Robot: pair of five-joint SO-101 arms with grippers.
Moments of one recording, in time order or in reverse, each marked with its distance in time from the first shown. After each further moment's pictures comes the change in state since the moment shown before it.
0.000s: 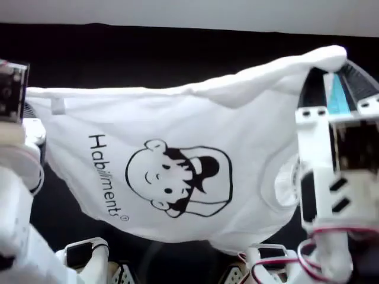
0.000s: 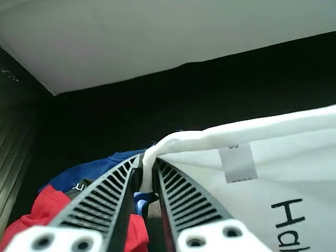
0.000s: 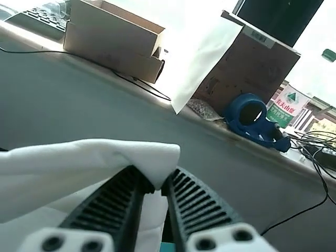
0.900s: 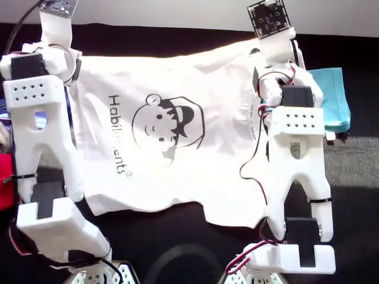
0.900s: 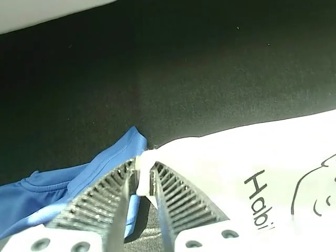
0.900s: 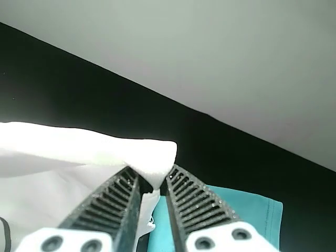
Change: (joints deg) left arm 3.3 54.2 -14.7 -19.2 0.3; right arm -2.0 37.4 16.7 -27.9 0.0
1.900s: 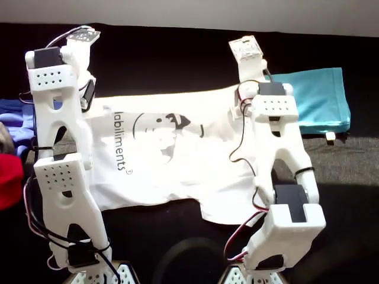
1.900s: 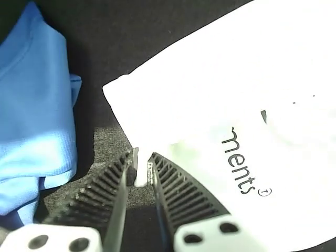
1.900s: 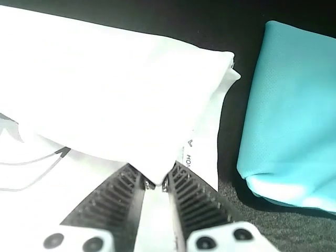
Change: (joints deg) left arm 0.3 32.3 -29.0 28.7 -0.3; right arm -2.8 14.0 -0.7 22.1 -8.6
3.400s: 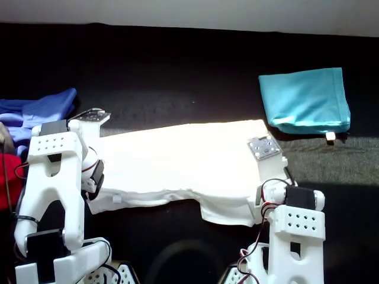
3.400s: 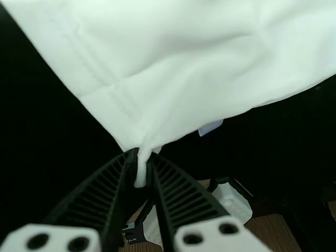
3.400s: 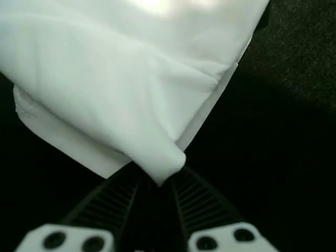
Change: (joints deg) left arm 0.0 -61.0 96.2 -15.1 0.1; right arm 10.7 -65.1 66.5 12.4 13.5
